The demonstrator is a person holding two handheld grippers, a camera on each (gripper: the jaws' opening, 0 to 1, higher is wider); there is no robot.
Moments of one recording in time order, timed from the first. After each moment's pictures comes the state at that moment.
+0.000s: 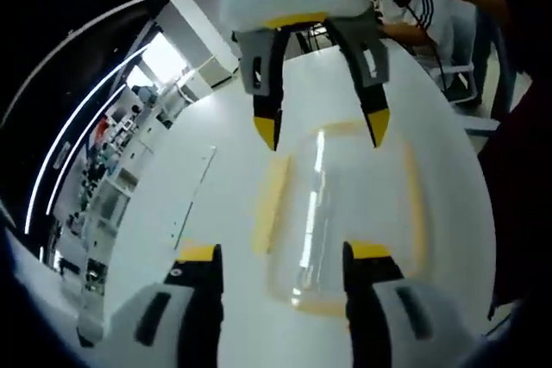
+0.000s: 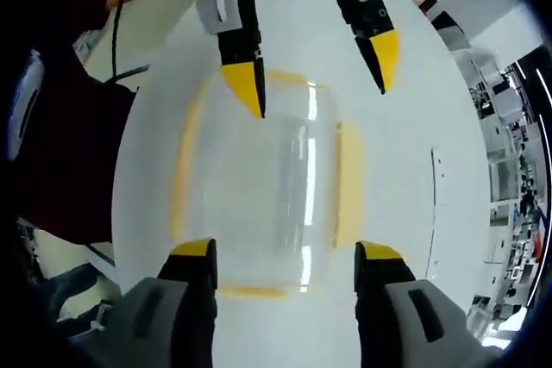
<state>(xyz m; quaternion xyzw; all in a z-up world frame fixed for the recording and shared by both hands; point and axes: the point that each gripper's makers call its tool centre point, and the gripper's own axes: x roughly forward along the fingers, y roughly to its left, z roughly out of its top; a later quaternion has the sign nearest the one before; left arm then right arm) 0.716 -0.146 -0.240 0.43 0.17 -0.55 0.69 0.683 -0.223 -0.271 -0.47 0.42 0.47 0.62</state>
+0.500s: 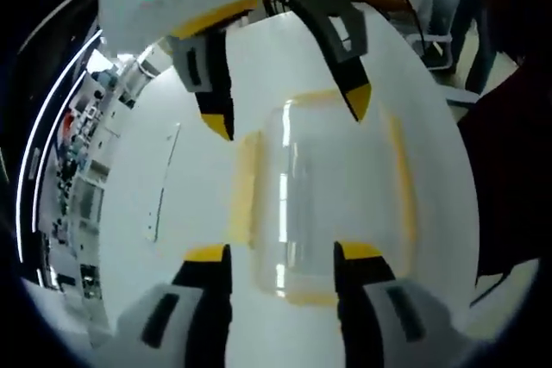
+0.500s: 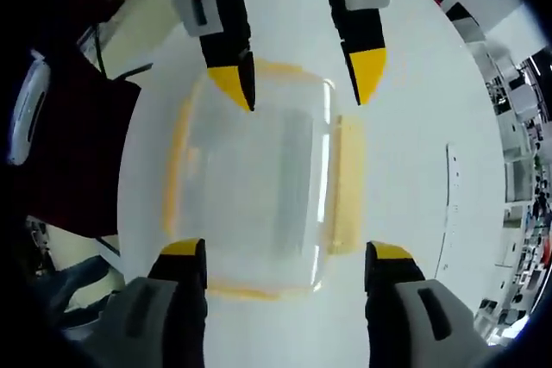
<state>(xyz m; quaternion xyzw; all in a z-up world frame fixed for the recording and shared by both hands) 0.711 -0.150 -0.260 0.50 0.24 -0.57 0.61 0.693 -0.225 -0.278 -0.46 0.45 0.49 0.58</state>
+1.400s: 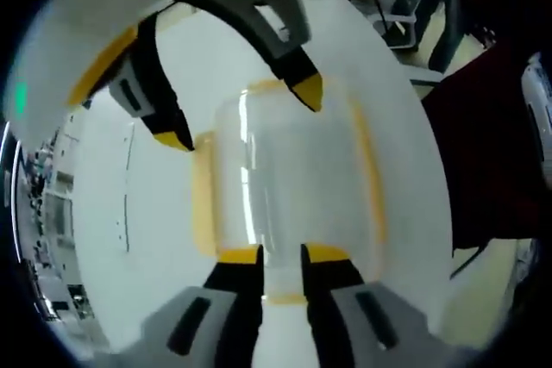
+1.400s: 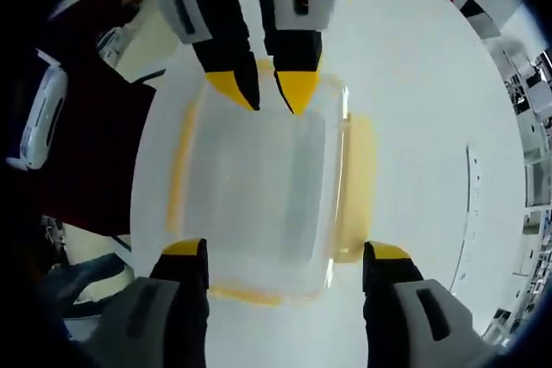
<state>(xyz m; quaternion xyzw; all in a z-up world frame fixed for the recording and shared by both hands) 0.690 -0.147 -0.271 0.52 0.29 -0.61 0.52 0.688 -0.223 -0.285 -0.43 0.47 0.53 0.56</state>
